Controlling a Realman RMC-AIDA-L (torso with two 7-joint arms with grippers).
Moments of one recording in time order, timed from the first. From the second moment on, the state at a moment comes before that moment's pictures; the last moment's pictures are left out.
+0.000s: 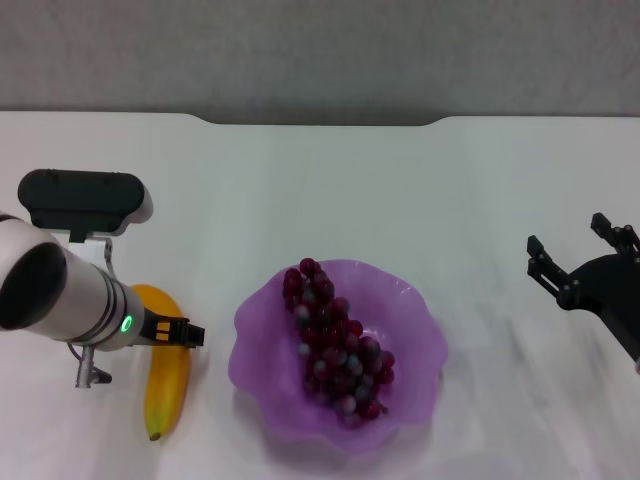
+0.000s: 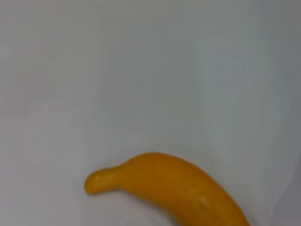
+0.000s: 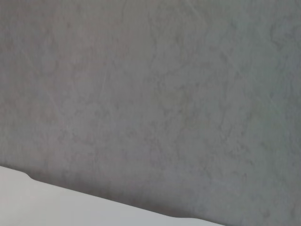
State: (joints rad) left arm -0.58 -2.04 -1.38 -1.03 2.87 -0.96 -0.40; right arm 0.33 2.01 0.85 0.42 -2.46 -0.94 -0.03
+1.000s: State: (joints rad) left arm -0.57 -2.03 -1.38 -0.97 2.87 -0.90 -0.39; right arm 0.33 2.01 0.85 0.43 -2.46 -0.94 -0.03
